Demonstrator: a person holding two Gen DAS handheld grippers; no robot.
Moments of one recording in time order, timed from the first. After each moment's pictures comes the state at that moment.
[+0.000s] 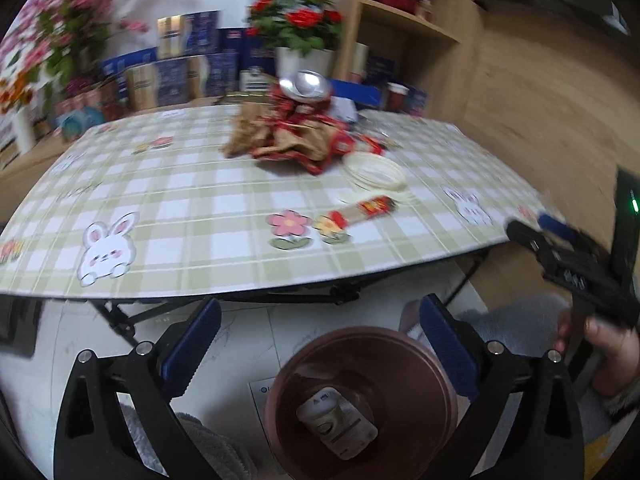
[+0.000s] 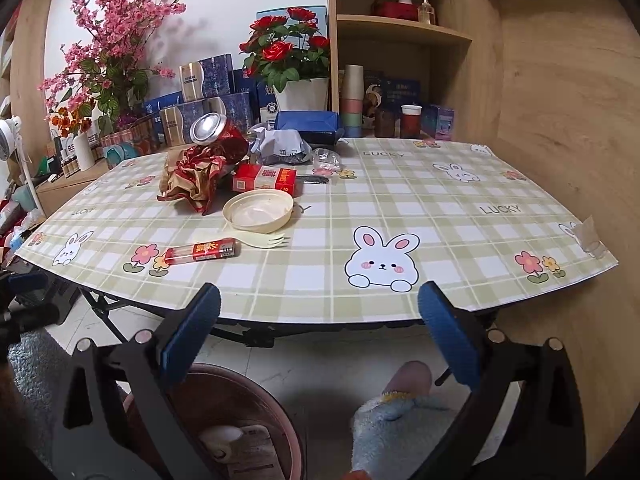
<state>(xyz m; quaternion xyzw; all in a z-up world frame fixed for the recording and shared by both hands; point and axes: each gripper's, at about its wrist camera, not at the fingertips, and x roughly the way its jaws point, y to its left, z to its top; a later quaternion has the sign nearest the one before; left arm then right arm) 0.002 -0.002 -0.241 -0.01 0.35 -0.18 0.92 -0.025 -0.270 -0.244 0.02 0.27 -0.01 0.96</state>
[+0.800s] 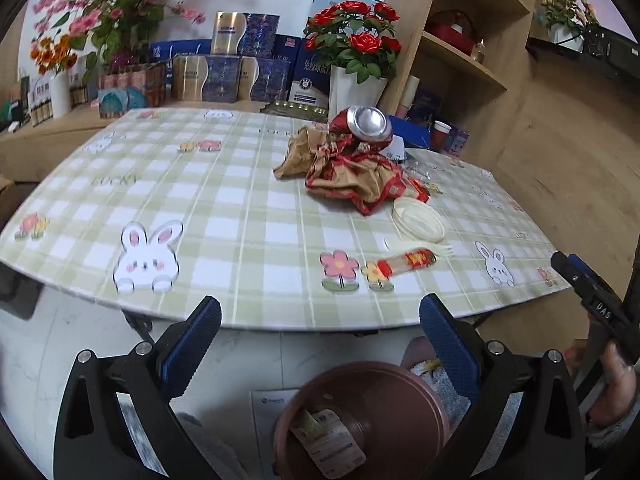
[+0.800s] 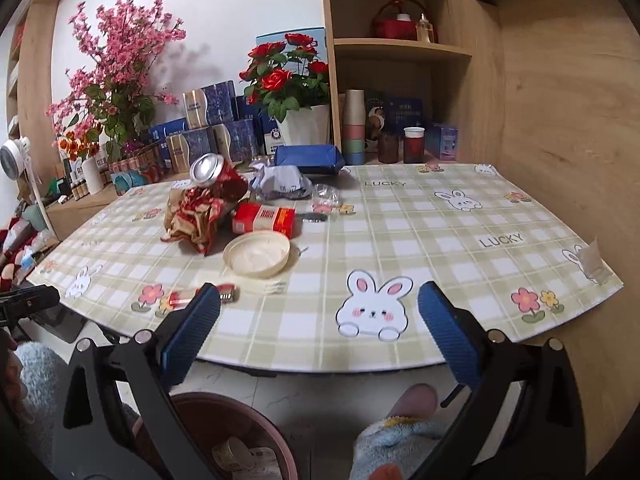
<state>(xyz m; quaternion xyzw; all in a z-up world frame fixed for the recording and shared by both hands) 0.030 0.034 -0.214 -0.07 0.34 -0.13 0.93 -0.006 -0.300 -0.206 0.06 0.24 0.00 0.97</state>
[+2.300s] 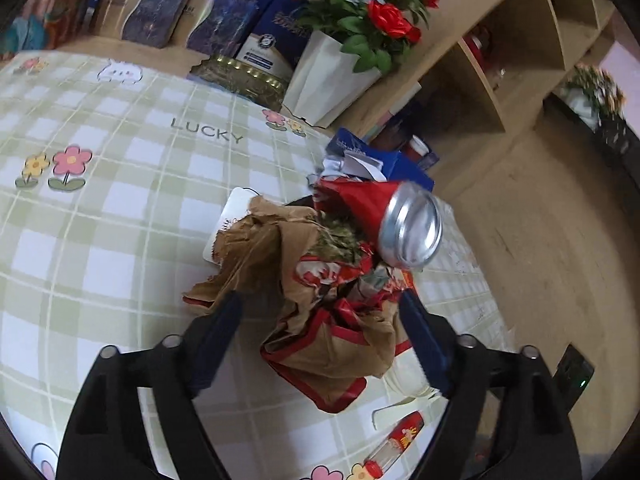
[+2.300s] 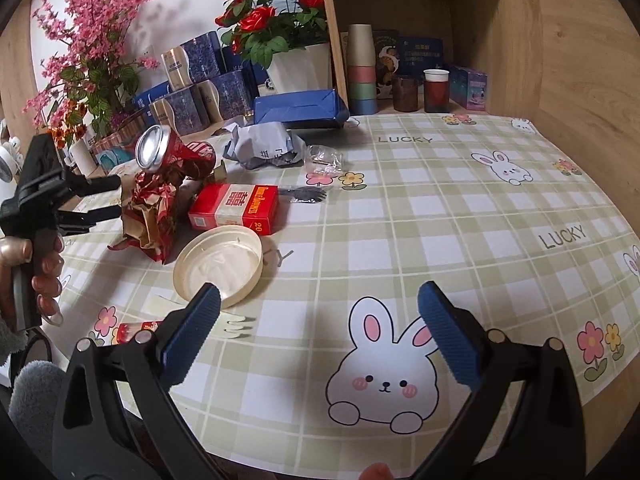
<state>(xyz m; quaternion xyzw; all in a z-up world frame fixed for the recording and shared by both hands) 0.279 0.020 -0.239 -0.19 0.41 -0.28 0.85 0.115 -0.312 -0.245 0.06 0.34 0.03 0.94</state>
